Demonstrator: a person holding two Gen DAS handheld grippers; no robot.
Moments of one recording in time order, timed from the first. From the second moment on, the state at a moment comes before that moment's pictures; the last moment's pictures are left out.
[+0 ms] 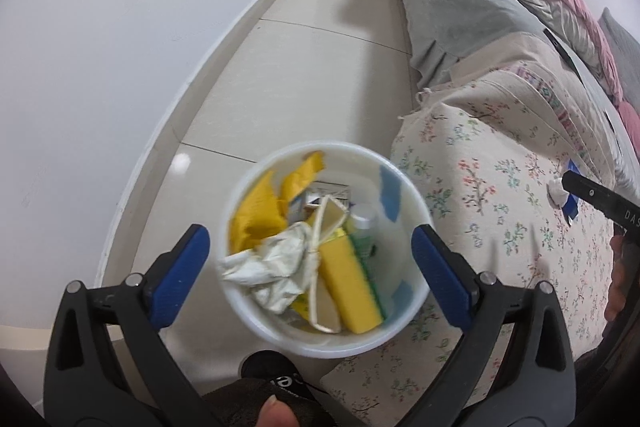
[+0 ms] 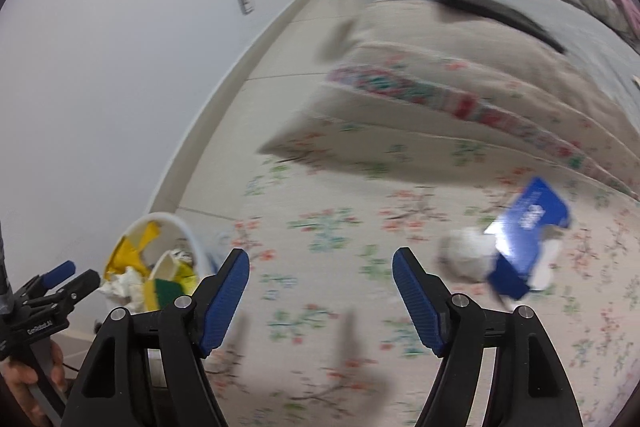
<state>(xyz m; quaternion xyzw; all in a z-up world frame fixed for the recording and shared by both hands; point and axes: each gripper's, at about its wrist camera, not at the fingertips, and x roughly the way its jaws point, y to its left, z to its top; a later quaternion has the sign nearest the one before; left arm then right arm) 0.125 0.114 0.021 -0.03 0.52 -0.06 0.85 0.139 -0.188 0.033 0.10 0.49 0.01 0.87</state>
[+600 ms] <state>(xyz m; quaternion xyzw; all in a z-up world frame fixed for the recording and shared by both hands) 0.128 -0.020 0.013 0.04 0.52 -0.14 0.84 0.104 -0.346 0.013 0.19 0.48 -0.09 0.85</state>
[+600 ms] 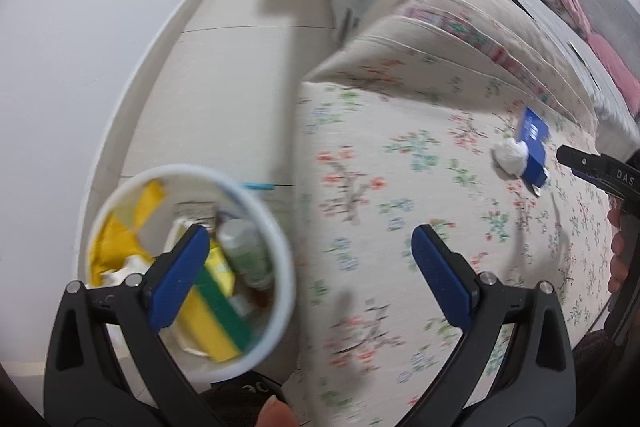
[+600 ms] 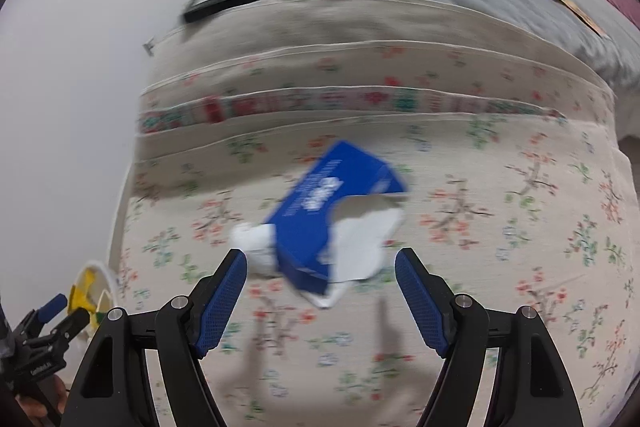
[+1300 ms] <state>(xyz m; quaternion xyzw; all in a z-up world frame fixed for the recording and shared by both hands) 0.127 -0.156 -0.008 0.06 0.52 -0.26 0.81 0.051 -0.435 -0.001 0.23 0.49 -0.13 0.83</state>
